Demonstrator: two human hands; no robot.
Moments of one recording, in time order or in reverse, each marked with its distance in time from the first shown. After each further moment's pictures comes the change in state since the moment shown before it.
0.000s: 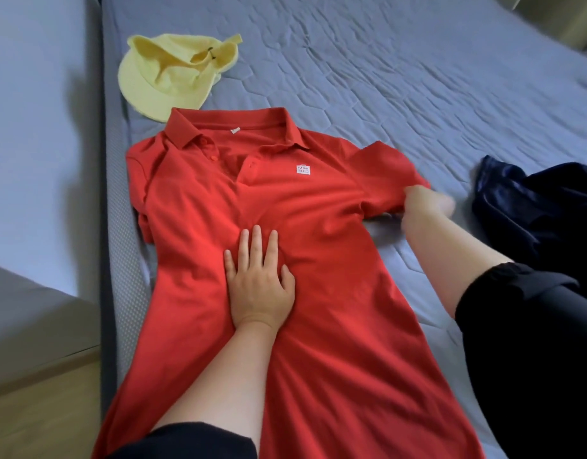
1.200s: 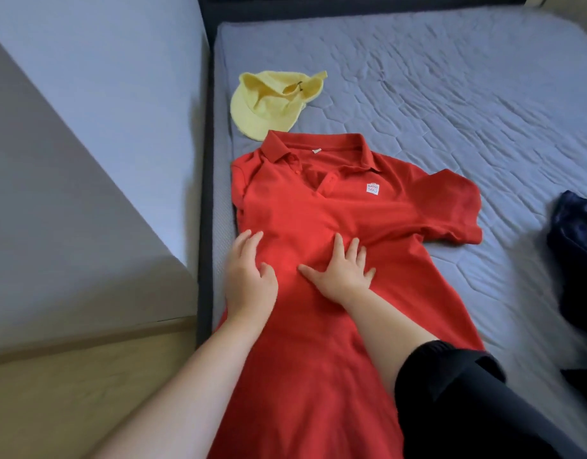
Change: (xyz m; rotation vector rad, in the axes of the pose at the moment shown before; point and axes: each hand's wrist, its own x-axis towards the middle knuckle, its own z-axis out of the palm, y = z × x) left_hand -0.017 -0.092 -0.082 -0.615 0.256 -0.290; right_hand -0.168 0.122 0.078 -1.181 -0.576 -0.587
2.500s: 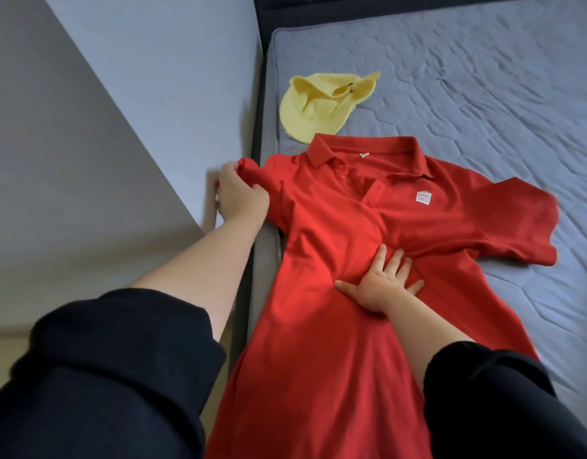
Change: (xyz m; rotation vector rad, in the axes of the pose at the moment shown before) left_hand 0.142 0.000 -0.038 0.055 0.200 -0.355; right_hand 0.021 0.000 0.008 -0.175 -0.188 0.061
